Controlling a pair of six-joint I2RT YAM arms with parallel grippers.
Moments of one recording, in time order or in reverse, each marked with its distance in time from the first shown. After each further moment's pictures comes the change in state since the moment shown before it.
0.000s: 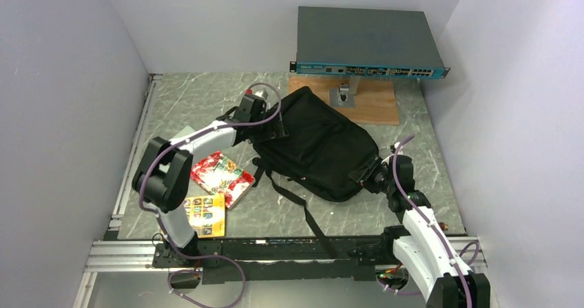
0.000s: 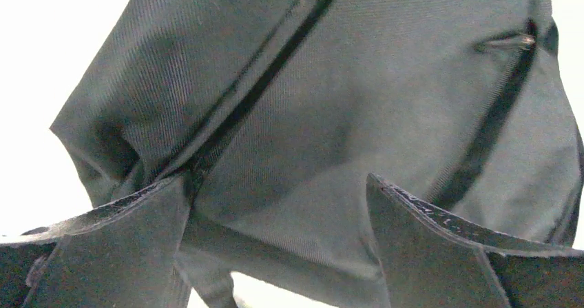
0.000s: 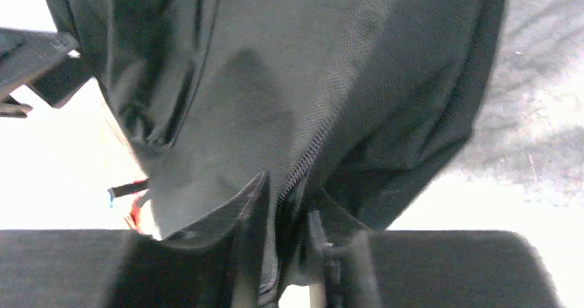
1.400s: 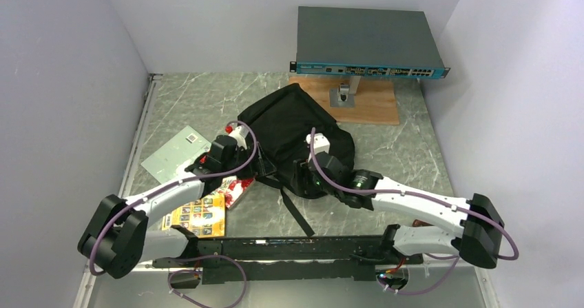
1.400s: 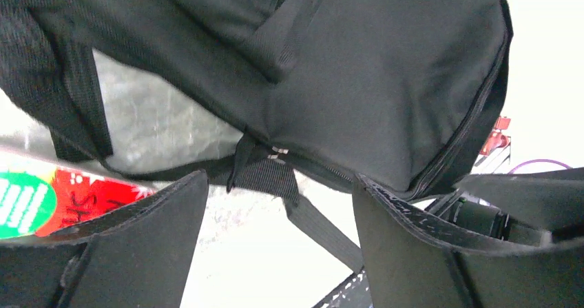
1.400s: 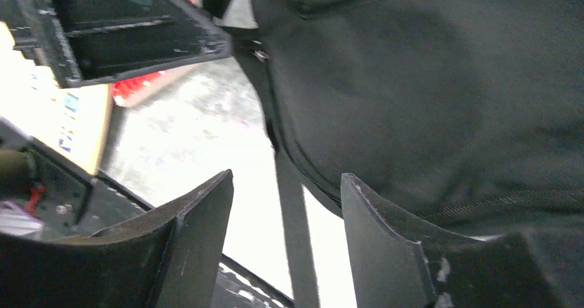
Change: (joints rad) left arm -0.020 -0.572 -0.681 0.276 0.168 -0.103; right arm 0.947 0.403 0.475 -0.131 0.569 -0.167
